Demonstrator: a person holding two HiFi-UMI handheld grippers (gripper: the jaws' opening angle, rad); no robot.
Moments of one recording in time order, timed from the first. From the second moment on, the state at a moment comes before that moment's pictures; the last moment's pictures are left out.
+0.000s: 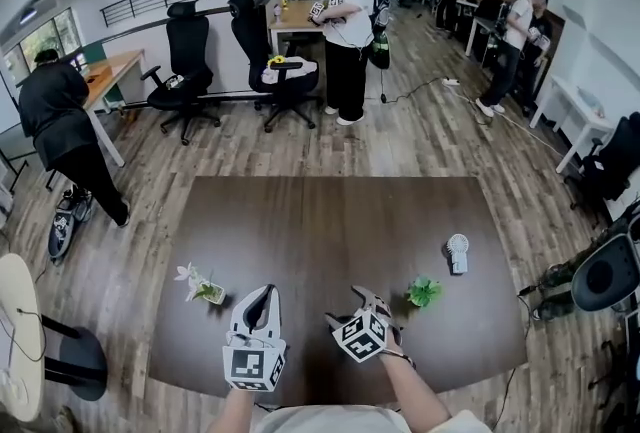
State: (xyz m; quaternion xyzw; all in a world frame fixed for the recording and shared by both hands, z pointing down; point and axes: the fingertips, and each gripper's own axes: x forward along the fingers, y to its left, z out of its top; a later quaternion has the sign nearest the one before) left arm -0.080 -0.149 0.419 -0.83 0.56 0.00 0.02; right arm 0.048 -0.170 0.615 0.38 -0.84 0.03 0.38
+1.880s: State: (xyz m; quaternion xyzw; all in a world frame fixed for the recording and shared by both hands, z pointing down) left arm -0.105 -0.197 0.351 -0.80 0.60 0.03 0.05; right arm 0.204 -0.175 0.319 0.63 -0.77 -0.08 -0.03
